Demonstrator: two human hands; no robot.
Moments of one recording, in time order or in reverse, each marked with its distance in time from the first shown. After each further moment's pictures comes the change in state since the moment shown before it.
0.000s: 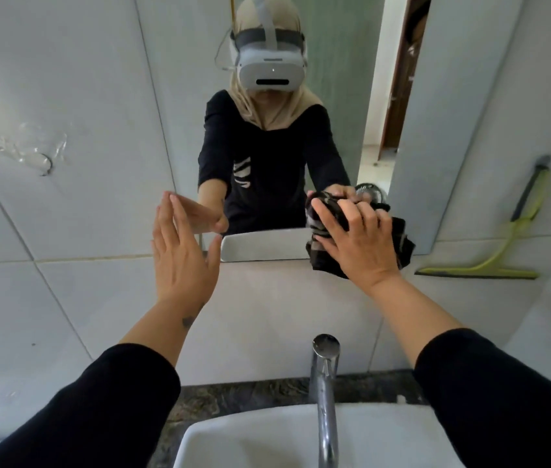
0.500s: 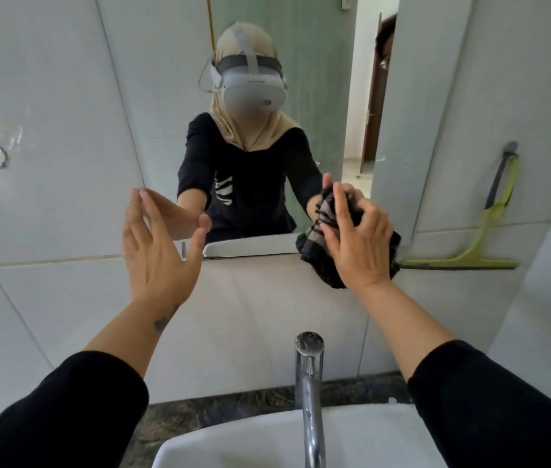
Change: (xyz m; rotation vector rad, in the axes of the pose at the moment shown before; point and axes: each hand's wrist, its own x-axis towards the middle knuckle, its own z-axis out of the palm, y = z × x) left_hand -0.006 -0.001 0.010 -0.030 0.052 -0.007; right_hand -0.020 0.004 -0.011 0.251 -0.080 0.404
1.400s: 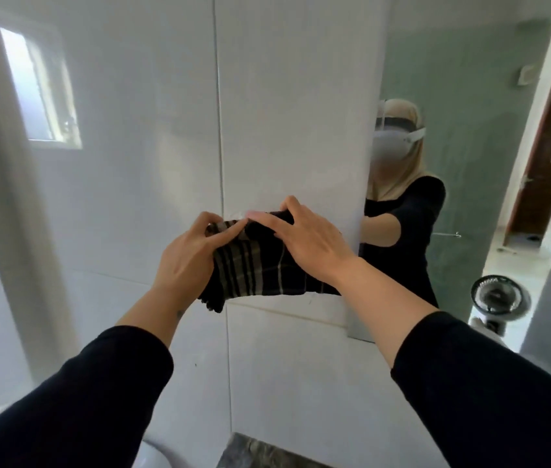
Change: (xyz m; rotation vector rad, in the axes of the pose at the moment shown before) left_hand 0.081 -0.119 -0.242 0.396 0.042 0.260; right_hand 0.163 -0.326 -0.051 0.561 -0.361 -0.667
